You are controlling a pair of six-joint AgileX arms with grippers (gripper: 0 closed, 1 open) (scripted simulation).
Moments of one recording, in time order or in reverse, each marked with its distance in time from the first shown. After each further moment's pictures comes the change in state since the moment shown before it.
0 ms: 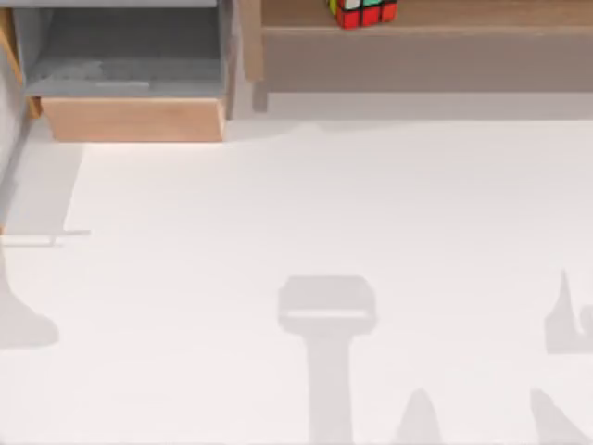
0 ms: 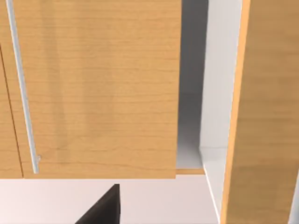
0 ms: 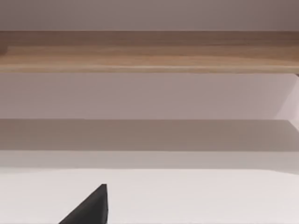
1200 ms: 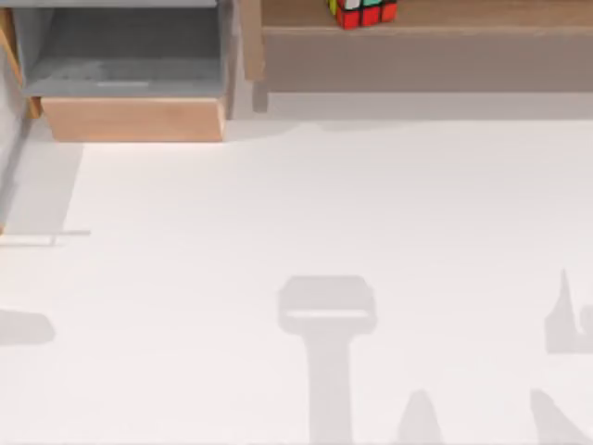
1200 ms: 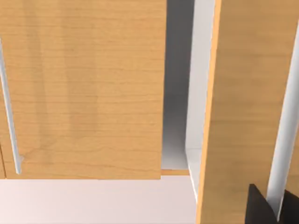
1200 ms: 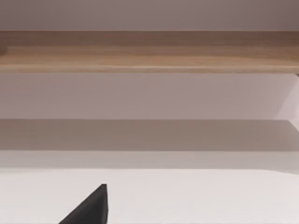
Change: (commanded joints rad) left arm 0.000 0.013 0.002 -0.009 -0.001 -0.001; right arm 0.000 0.000 0.000 0.000 0.000 0.000
